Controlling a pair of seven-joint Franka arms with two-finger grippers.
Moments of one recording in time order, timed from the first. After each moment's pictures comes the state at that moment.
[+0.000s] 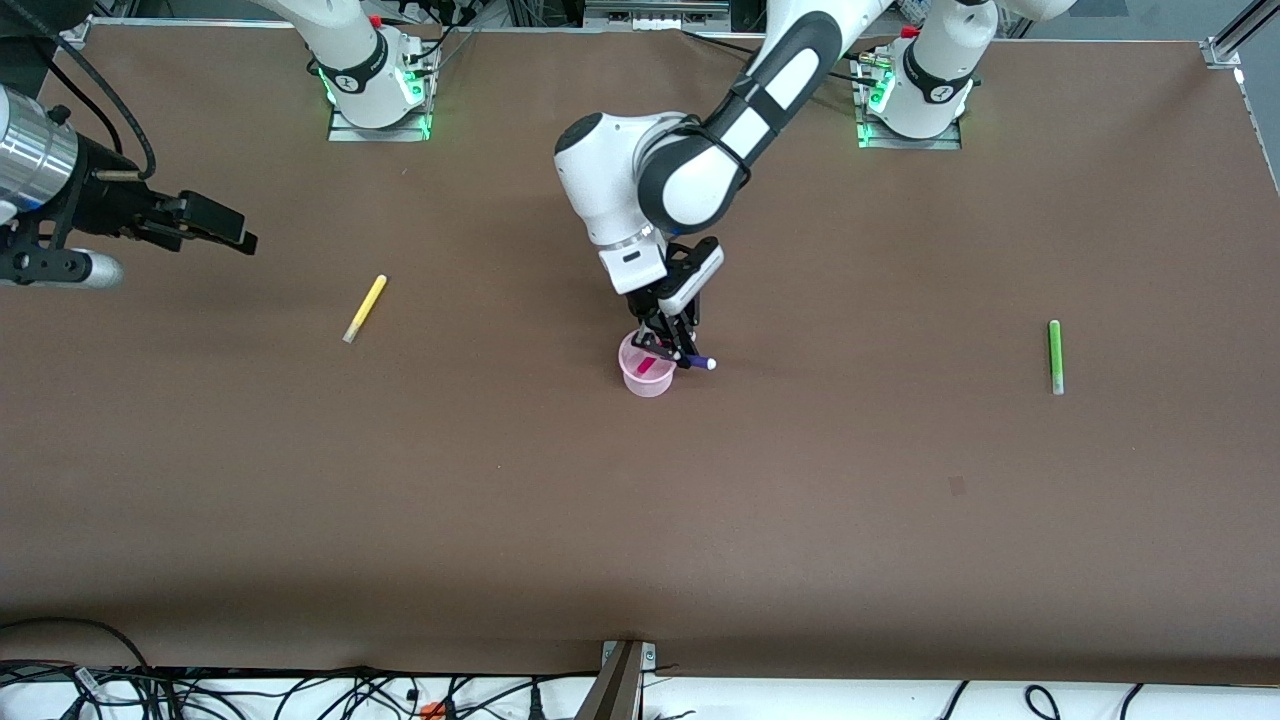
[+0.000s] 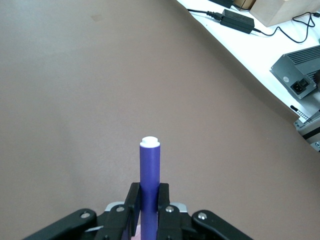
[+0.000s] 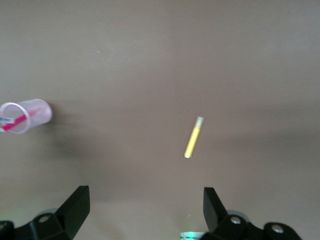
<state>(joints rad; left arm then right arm) -0.77 0.69 -0.15 -1.47 0.86 1.97 -2.36 0.38 0.04 -0.32 -1.57 0.14 1.52 0.14</state>
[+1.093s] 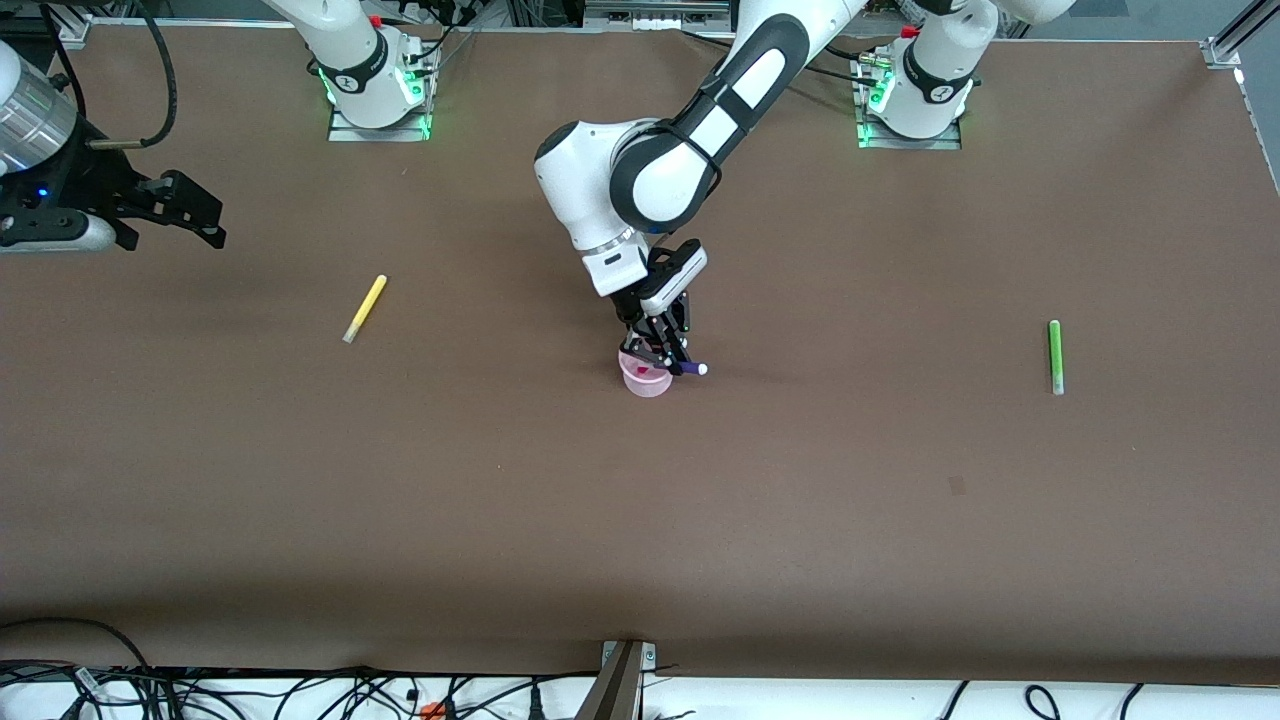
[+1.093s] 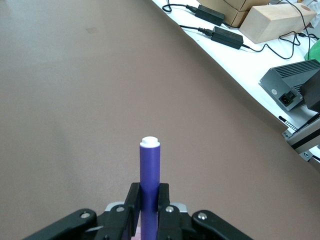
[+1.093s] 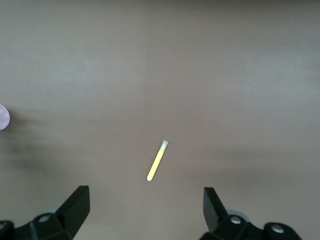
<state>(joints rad) -0.86 0.76 -0.05 -1.36 0.86 1.95 -2.37 0.15 -0.06 -0.07 -1.70 -0.01 1.68 0.05</state>
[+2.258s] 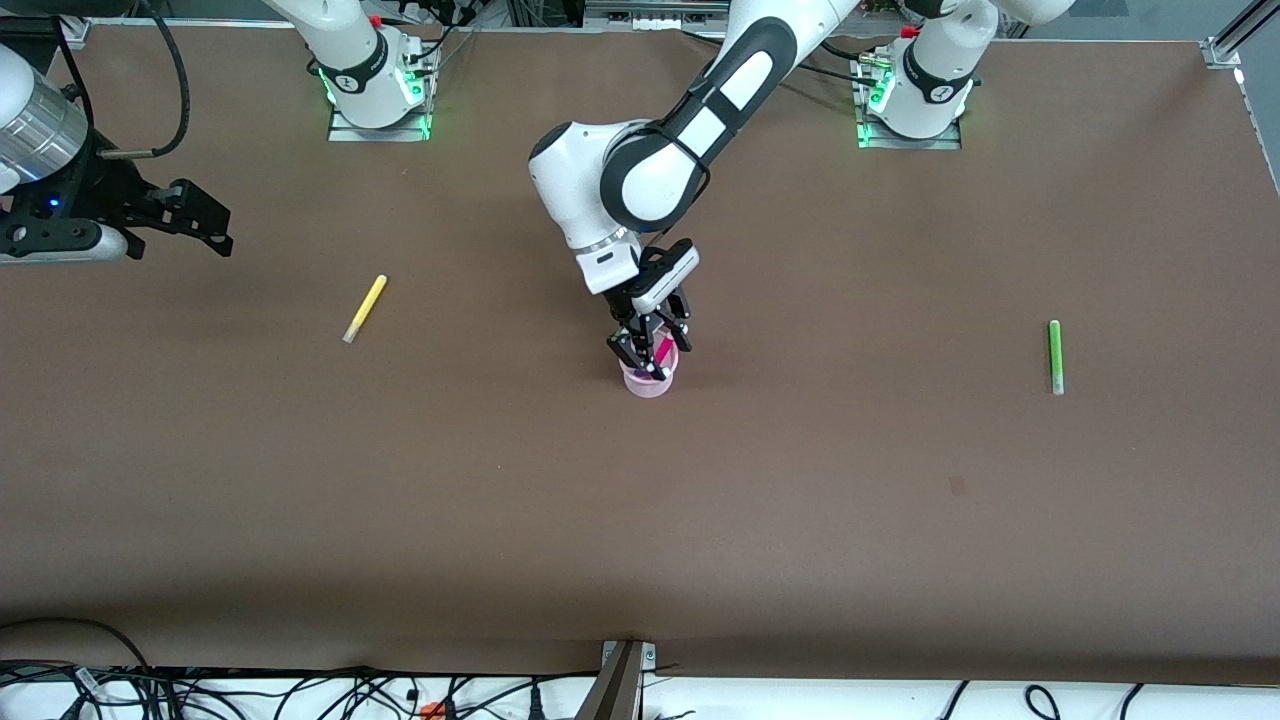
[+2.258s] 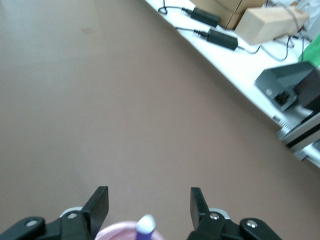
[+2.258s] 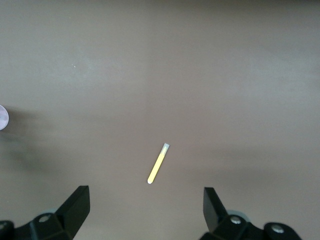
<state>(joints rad) -0.88 0.78 -0.01 -1.32 0.86 1.95 -2.36 0.16 -0.03 -0.06 -1.69 -0.01 1.69 0.05</state>
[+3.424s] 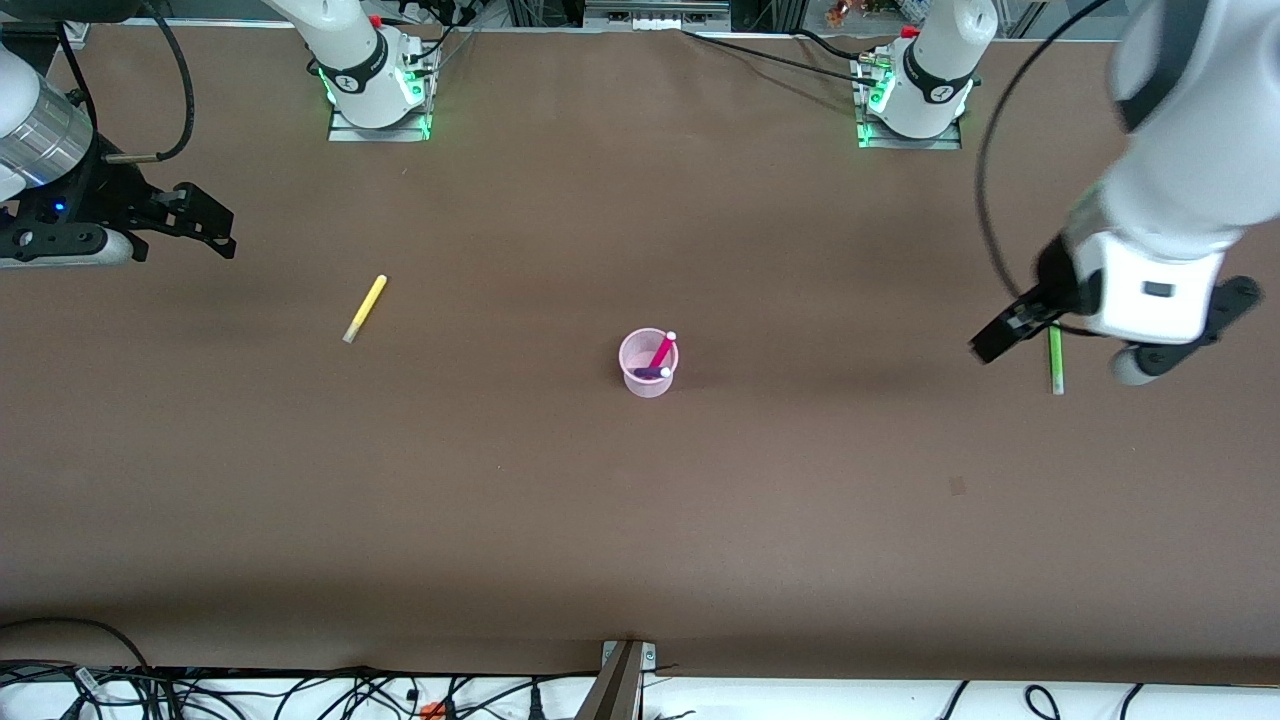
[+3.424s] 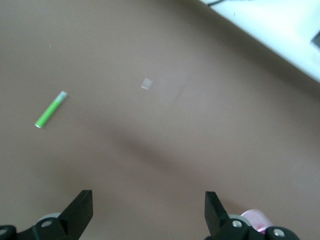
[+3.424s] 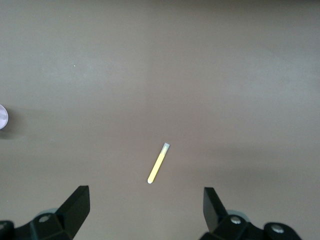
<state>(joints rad) -0.18 0.27 0.00 -1.29 0.02 1.55 -0.71 0.16 -0.03 -0.06 -1.69 -0.01 1.69 0.05</state>
